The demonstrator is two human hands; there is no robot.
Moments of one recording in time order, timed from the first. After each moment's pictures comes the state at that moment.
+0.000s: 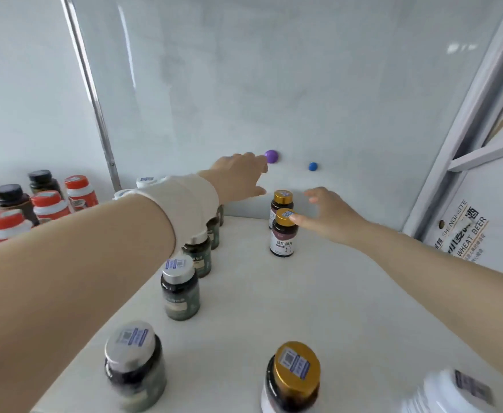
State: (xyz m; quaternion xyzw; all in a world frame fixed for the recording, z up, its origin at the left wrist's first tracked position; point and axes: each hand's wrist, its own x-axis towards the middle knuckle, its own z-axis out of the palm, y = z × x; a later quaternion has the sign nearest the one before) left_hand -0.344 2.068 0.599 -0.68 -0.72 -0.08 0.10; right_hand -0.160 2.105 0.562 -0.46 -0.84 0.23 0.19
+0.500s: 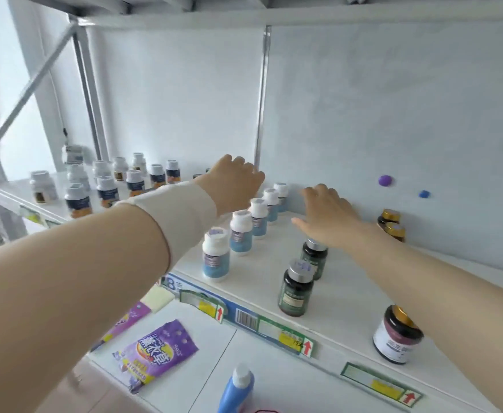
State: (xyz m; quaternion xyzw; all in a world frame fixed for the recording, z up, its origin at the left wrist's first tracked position) left_hand -0.422 1.794 0.623 -0.53 -0.77 0.17 0.31; right_hand -0.278 1.897 0.601 -0.30 -0.95 -0.05 0.12
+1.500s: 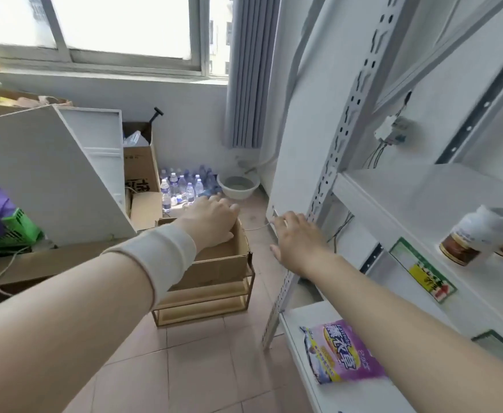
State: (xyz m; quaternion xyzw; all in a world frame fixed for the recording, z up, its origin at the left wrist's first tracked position) left_hand -0.981 1.263 0.422 -0.17 -0.97 0.15 0.01; right_hand -0.967 1.437 0.407 0.17 -0.98 -0.07 -0.01
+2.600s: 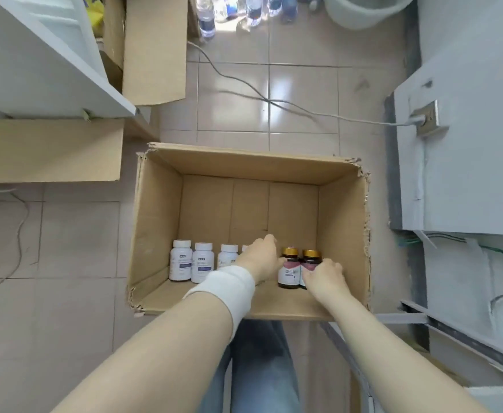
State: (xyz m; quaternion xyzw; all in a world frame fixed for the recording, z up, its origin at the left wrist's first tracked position) left_hand -1.384 1.171 -0.085 0.18 -0.80 -0.34 -0.46; right_hand -1.392 1.300 -0.074 -0.19 -0.85 0.13 -0.47
